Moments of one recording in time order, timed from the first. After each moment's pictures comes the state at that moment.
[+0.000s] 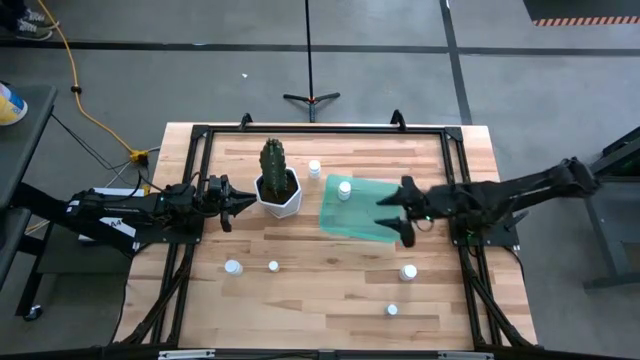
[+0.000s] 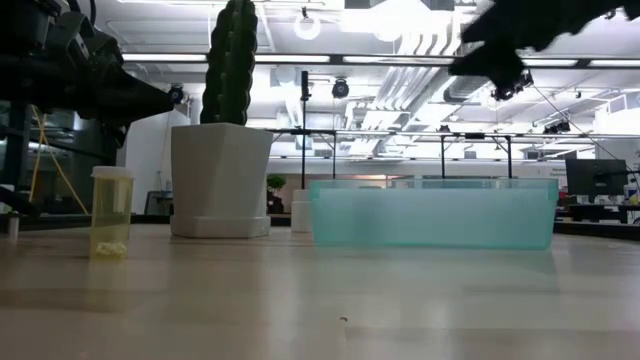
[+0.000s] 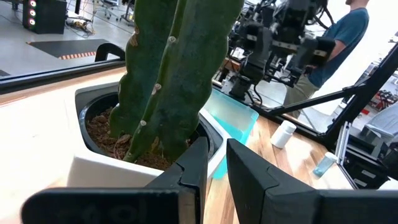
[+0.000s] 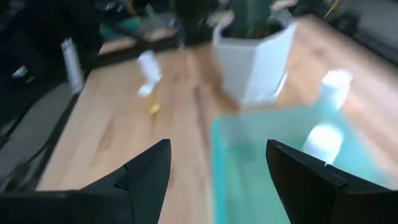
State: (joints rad) left arm -0.01 0.11 0.01 0.05 -0.23 -0.40; right arm 0.20 0.86 0.58 -0.13 0.20 0.35
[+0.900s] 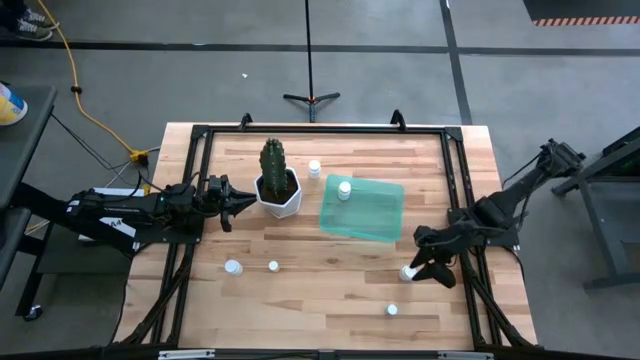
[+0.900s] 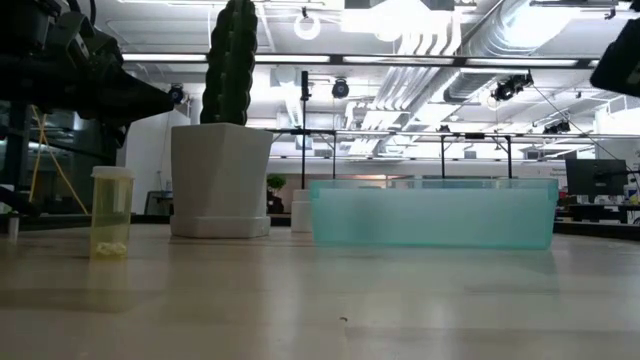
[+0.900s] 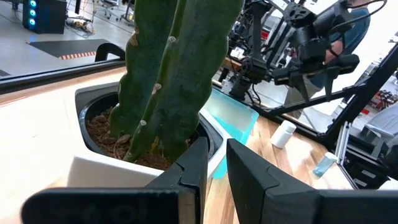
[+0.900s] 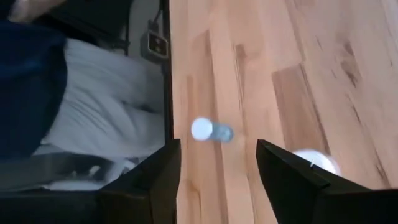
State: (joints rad) left arm -0.01 0.11 0.01 0.05 -0.23 -0.40; right arm 0.61 0.85 0.61 -0.44 -0.06 0.94
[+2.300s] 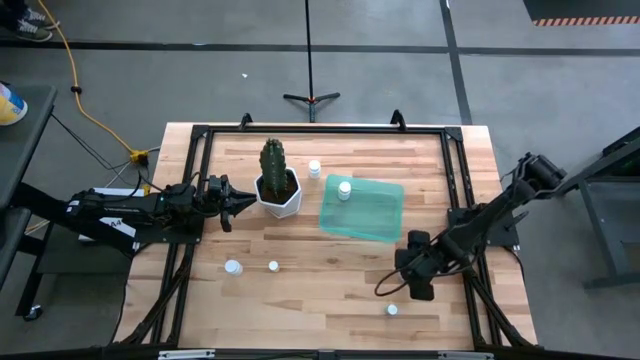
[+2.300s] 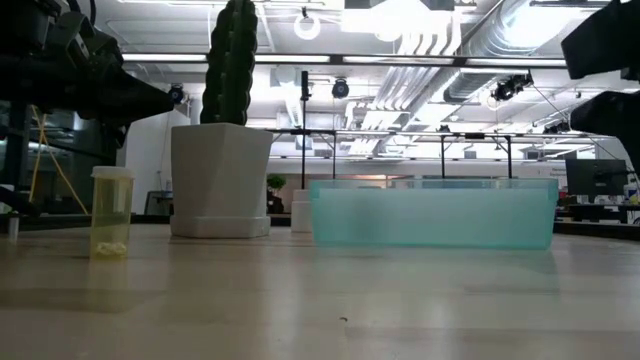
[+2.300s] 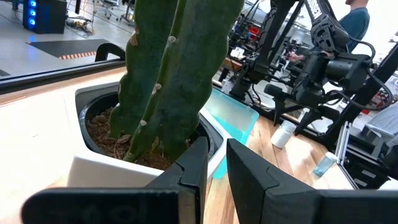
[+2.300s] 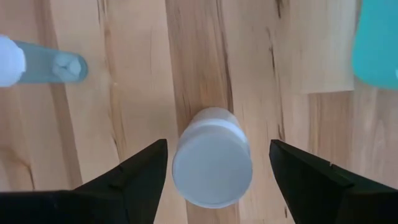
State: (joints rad) left arm -0.01 0.11 0.01 0.05 -0.23 -0.40; right arm 0.64 1.40 0.80 -0.73 0.05 0.74
